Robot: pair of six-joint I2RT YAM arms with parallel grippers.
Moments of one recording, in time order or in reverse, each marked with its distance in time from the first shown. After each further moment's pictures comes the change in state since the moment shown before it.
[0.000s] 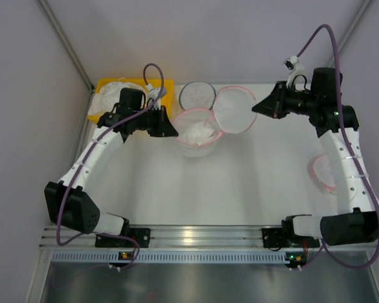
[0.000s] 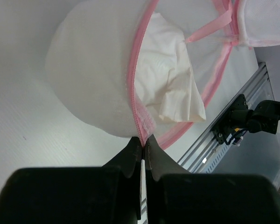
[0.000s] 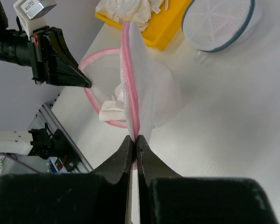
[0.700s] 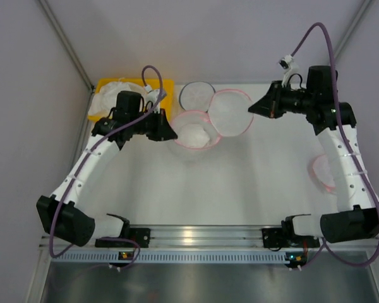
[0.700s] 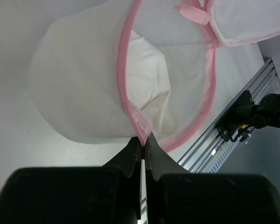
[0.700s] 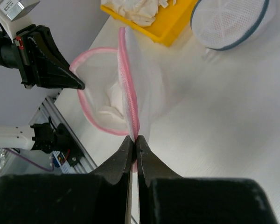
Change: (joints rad) left arm -0.034 -0.080 -0.002 -0.052 -0.037 0.016; right arm 0.044 0.036 0.069 -0.072 0.019 -0.055
